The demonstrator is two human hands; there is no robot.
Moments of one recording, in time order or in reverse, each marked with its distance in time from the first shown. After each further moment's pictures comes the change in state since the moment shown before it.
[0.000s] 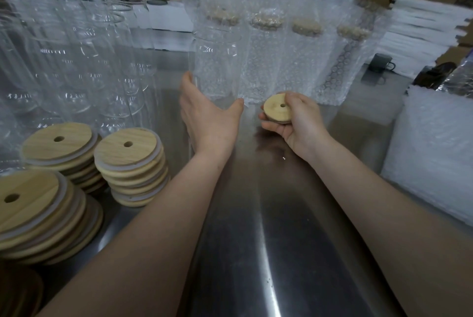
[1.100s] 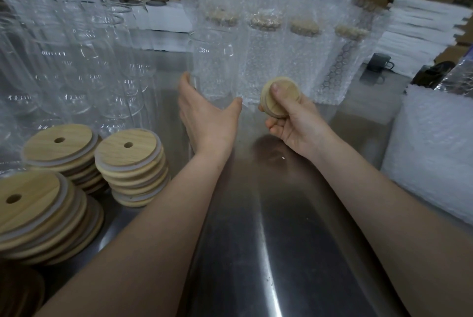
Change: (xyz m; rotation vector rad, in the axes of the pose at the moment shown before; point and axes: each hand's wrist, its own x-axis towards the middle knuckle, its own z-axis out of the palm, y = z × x) left_hand -0.001 0.001 -0.001 -0.032 0.019 -0.010; right_hand -0.003 -0.004 -0.010 -0.037 -0.269 0.021
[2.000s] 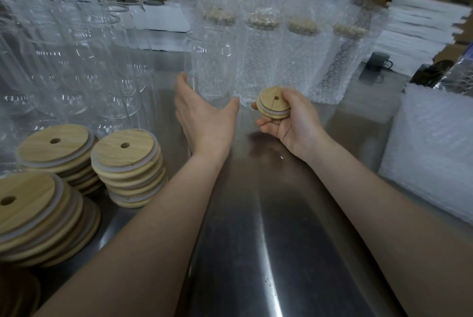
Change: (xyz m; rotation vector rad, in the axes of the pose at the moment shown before) left_hand 0.000 -0.001 0.000 0.014 0.009 0.009; right_hand 0.005 0.005 0.005 0.101 0.025 -0.020
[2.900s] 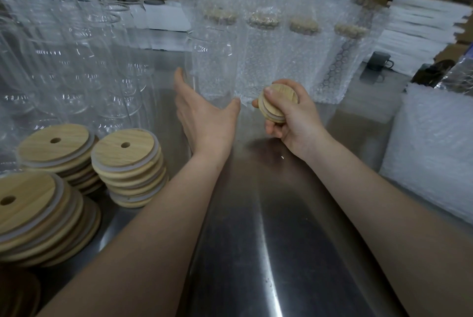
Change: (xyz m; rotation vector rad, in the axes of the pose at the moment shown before) left_hand 0.000 0.000 0.001 -0.019 0.005 -0.012; right_hand -0.006 0.001 0.004 -0.134 0.035 -0.105
